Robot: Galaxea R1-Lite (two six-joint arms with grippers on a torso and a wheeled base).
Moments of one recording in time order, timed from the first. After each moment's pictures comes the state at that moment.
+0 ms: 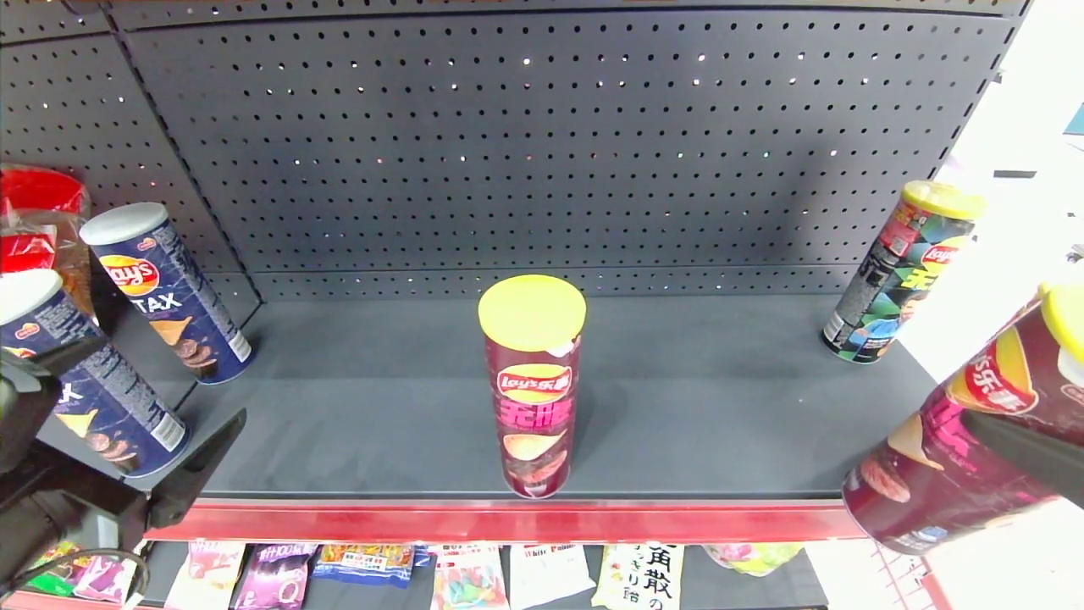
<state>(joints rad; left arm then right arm) -0.49 0.95 -0.31 -0.55 0.38 0.50 0.41 0.84 -0.47 -0.28 0.18 -0.17</state>
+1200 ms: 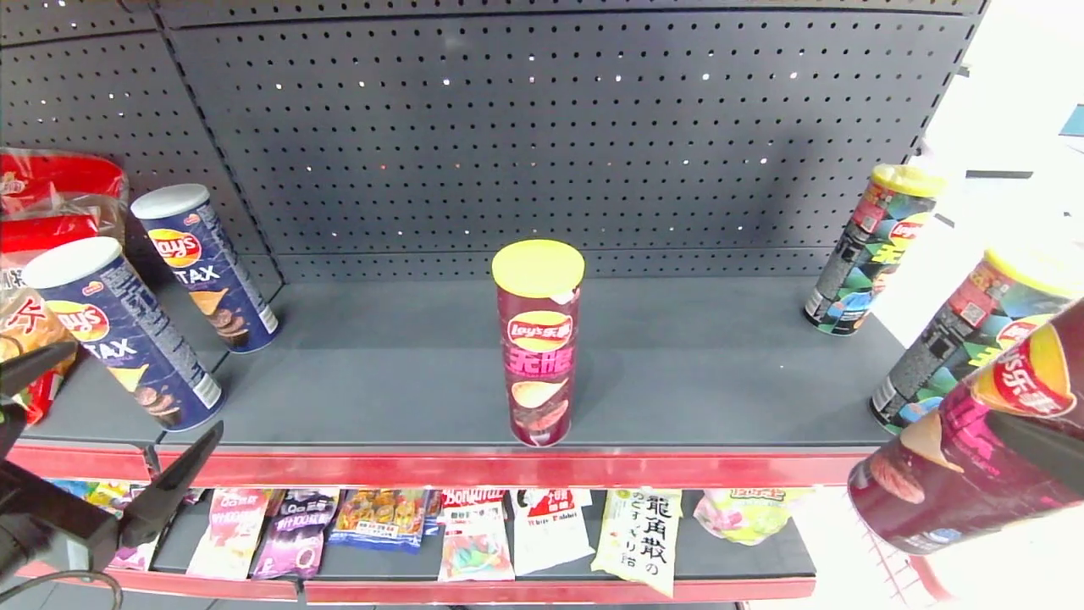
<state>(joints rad) -0.47 0.90 -0.29 -0.54 0.38 0.55 0.41 0.82 -0.47 -0.28 0.19 -0.18</state>
